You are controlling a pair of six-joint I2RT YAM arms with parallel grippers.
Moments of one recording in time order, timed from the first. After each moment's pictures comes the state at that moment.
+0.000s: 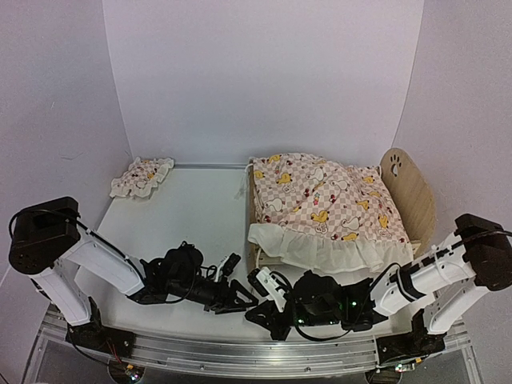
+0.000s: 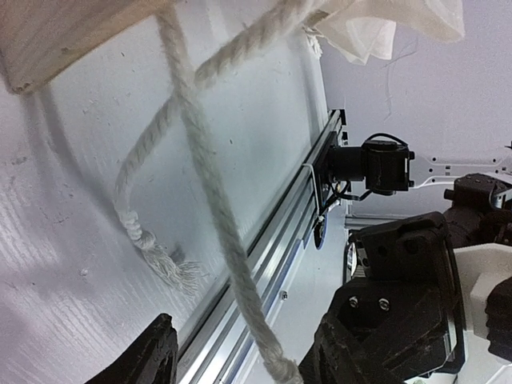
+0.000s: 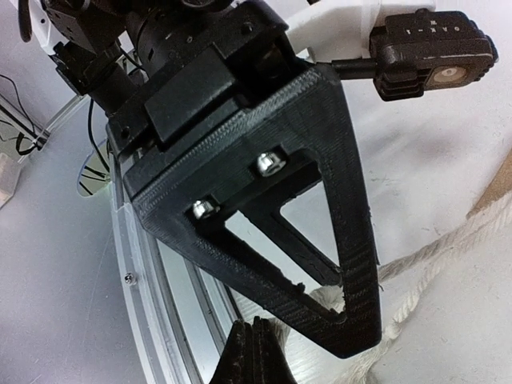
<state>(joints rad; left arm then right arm) -1.12 1.64 0.49 0.71 0.48 -1.13 1.40 1.56 0.56 0.49 0.01 0.44</state>
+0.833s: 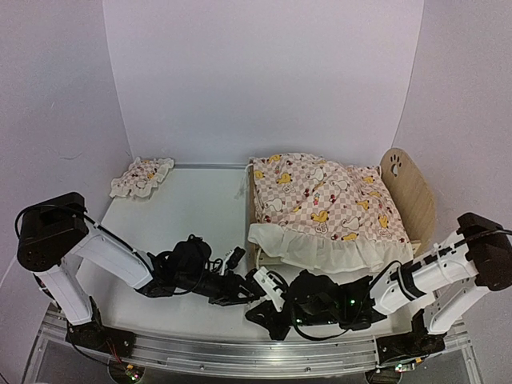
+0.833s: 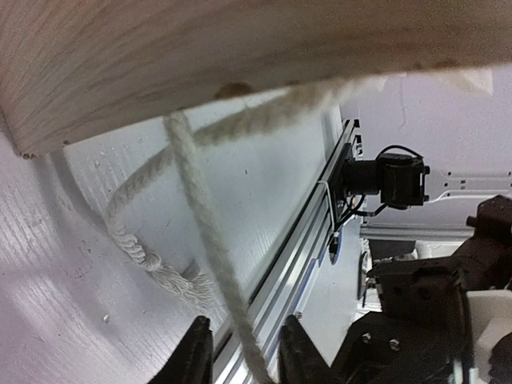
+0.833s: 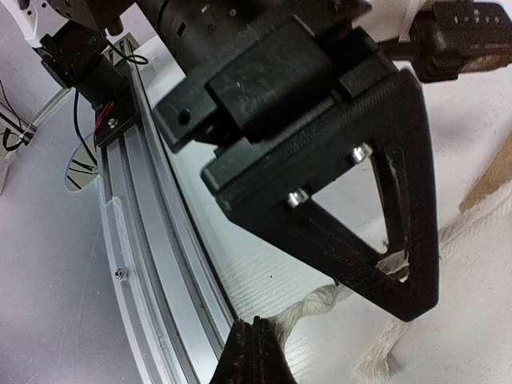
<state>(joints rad) -1.09 1.70 0.58 0.64 0.47 -1.07 1.40 1.55 0.60 0.38 0.03 0.45</state>
